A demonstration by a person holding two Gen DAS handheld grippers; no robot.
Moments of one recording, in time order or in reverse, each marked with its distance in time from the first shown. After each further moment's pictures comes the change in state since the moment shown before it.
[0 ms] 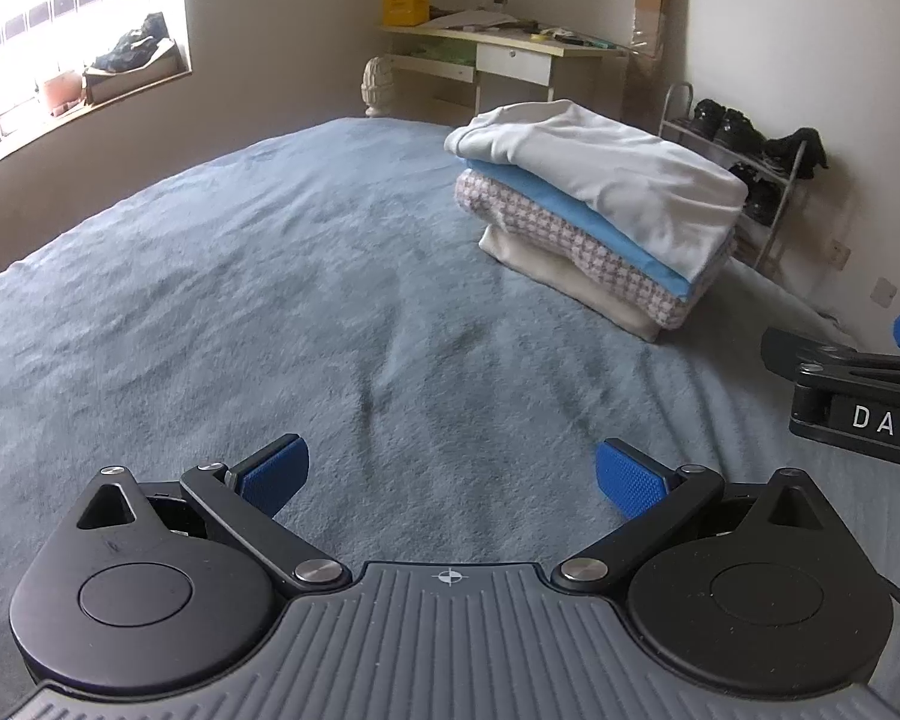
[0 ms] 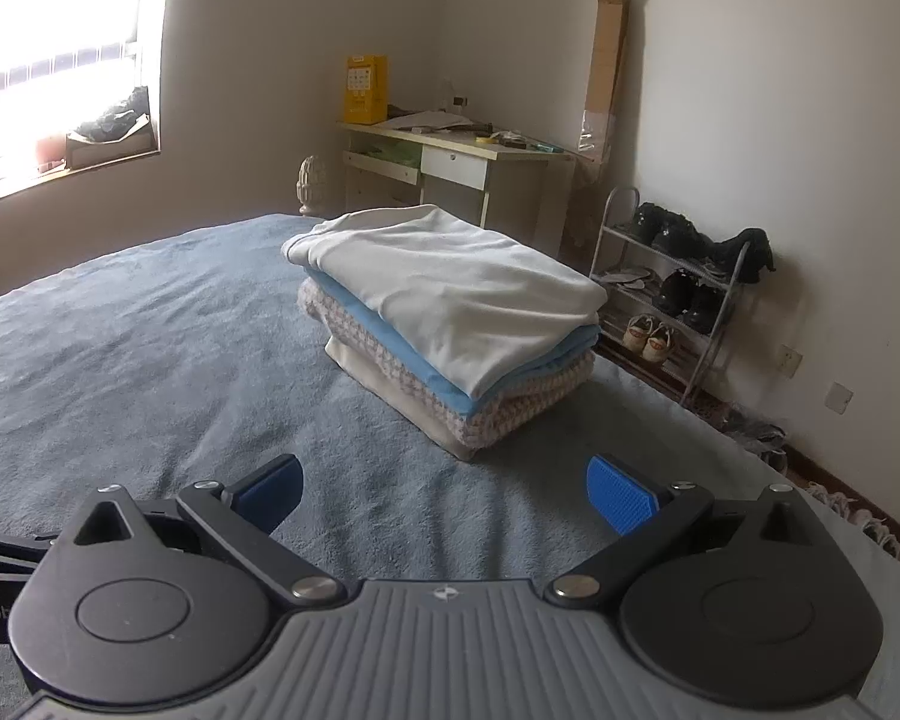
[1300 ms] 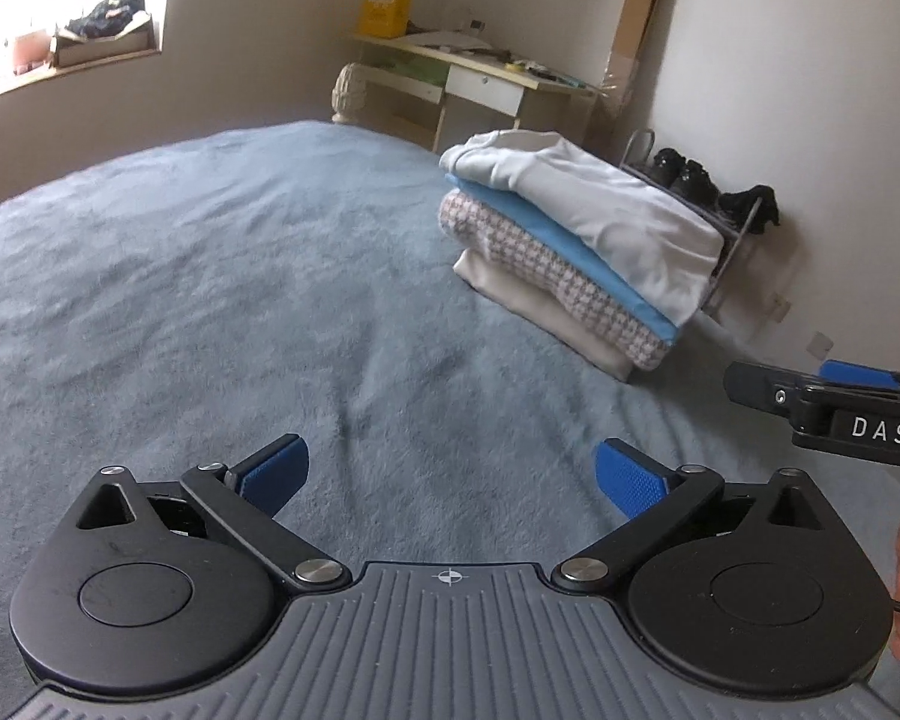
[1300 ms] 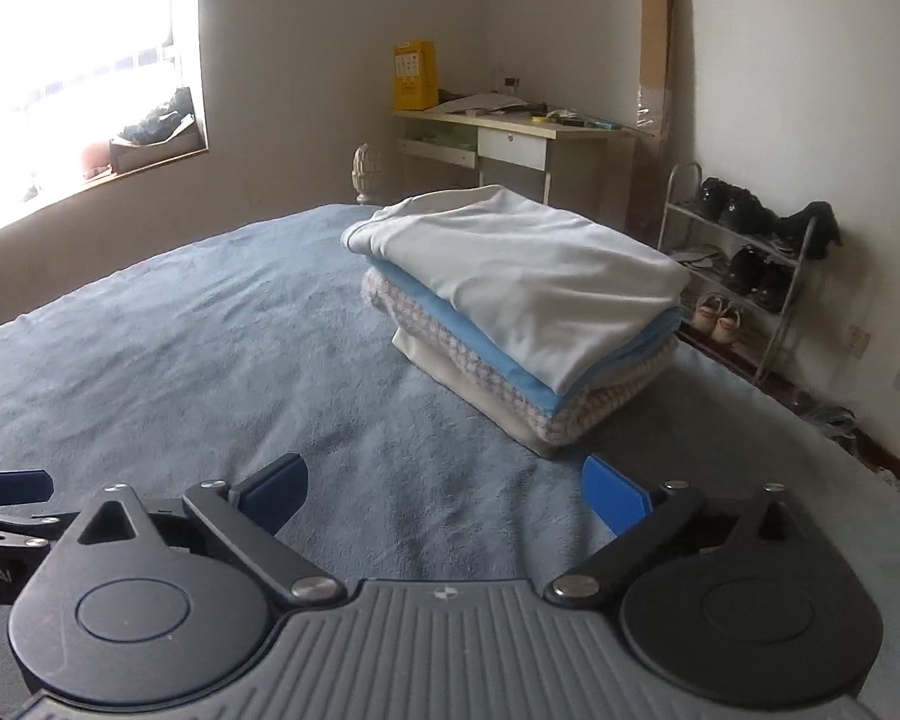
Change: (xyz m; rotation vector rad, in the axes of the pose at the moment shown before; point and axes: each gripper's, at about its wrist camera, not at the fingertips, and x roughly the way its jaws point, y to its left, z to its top) left arm 0.019 0.056 0.001 -0.077 -0.067 -0.180; right arm 0.008 0.013 0.002 0.038 0.024 0.120
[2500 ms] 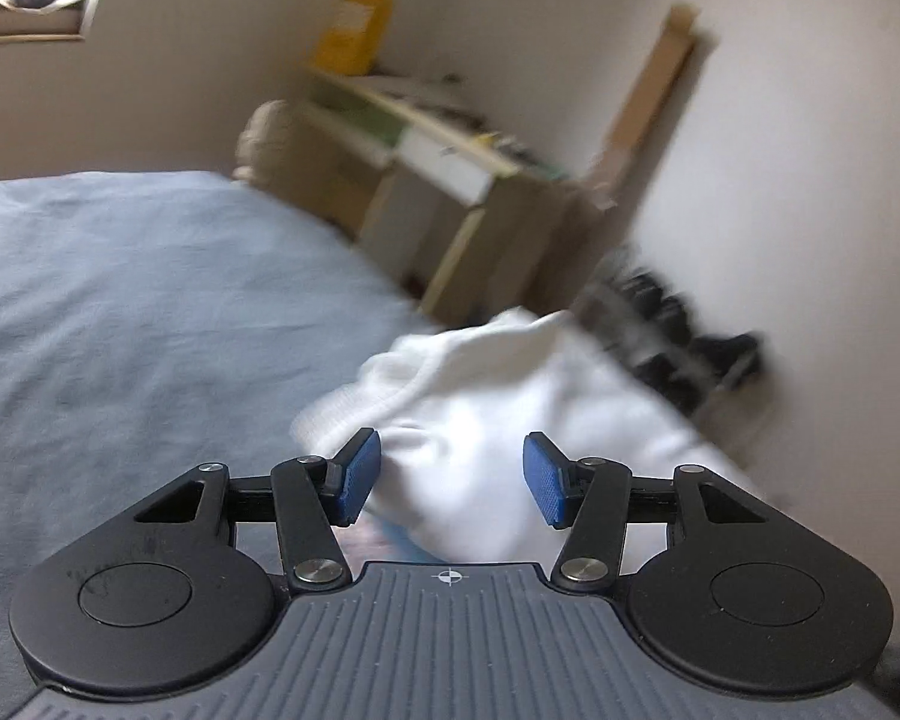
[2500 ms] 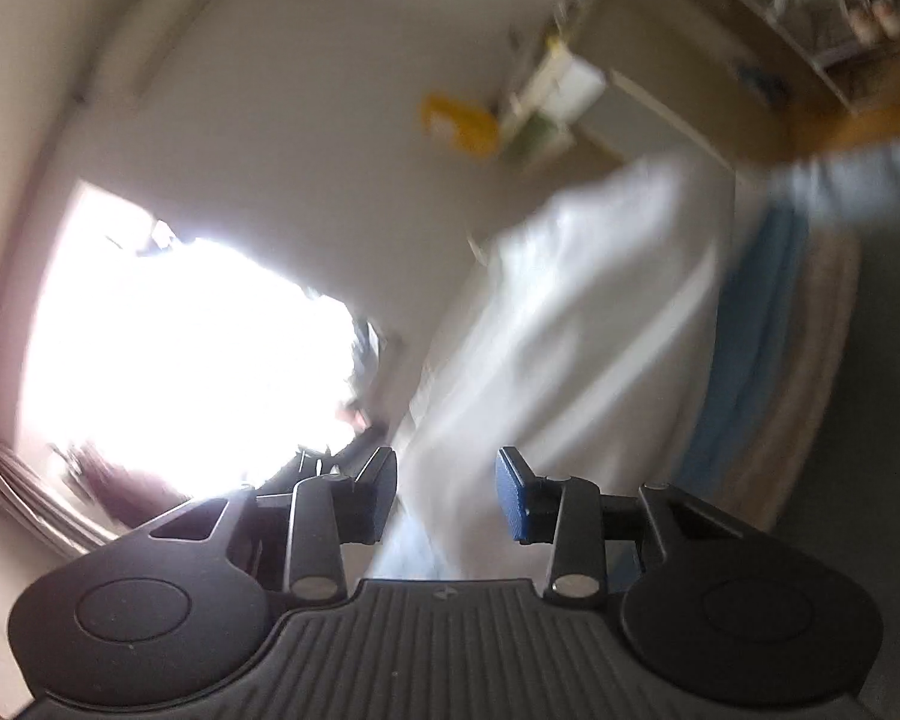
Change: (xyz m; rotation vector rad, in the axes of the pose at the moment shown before) left arm 0.251 -0.006 0.190 -0.142 -0.117 -0.088; right arm 0.193 -0.238 0.025 0.784 0.053 0.778
